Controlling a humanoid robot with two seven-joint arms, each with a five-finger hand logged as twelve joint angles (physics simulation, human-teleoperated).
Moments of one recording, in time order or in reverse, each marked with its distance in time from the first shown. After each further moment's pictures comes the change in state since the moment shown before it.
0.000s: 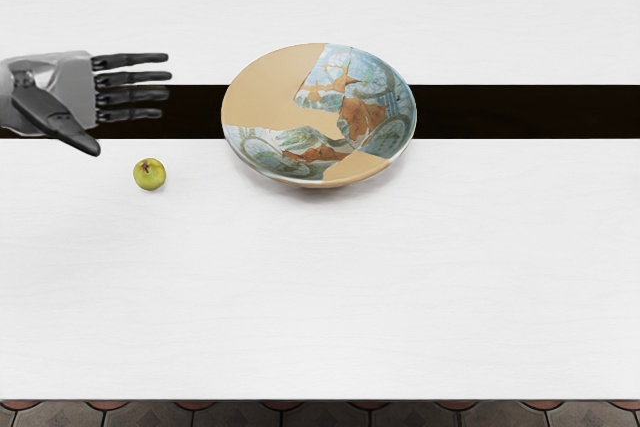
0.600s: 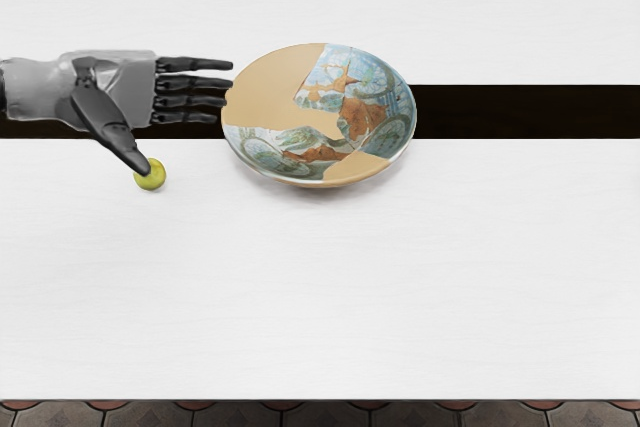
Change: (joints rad) left arm -0.100 -0.108 -0.002 -0.065 0.121 0.000 0.045; right arm 0.004 0.000 -0.011 0.000 -0.006 0.000 -0.003
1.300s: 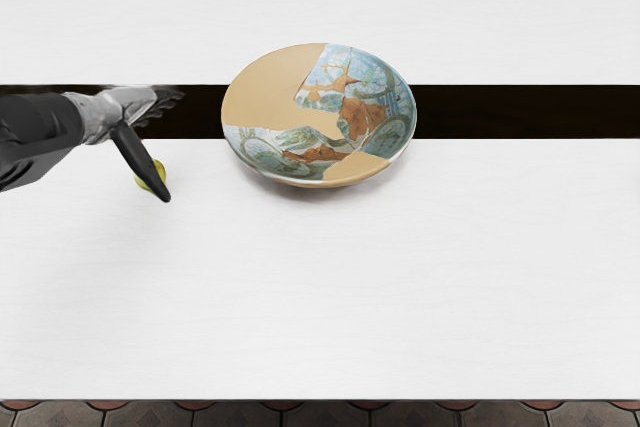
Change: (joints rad) left arm -0.044 -0.167 0.159 -0.148 0.719 0.707 0.259; right arm 0.014 0.000 -0.001 0.000 -0.002 0.000 0.000
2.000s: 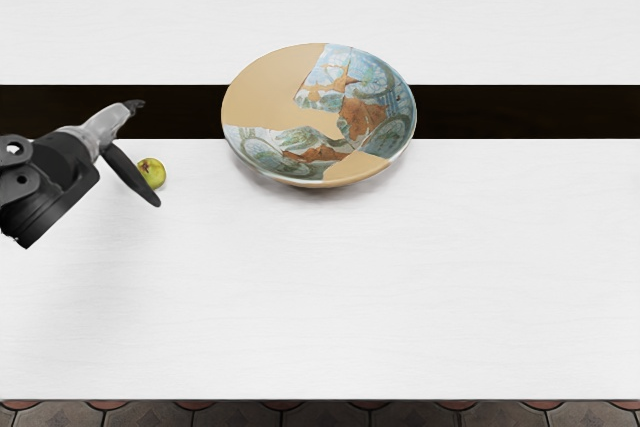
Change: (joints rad) left arm 0.045 -0.079 0.174 0.049 0.098 0.391 0.001; right arm 0.000 0.000 -0.002 0.000 -0.001 0.000 0.001
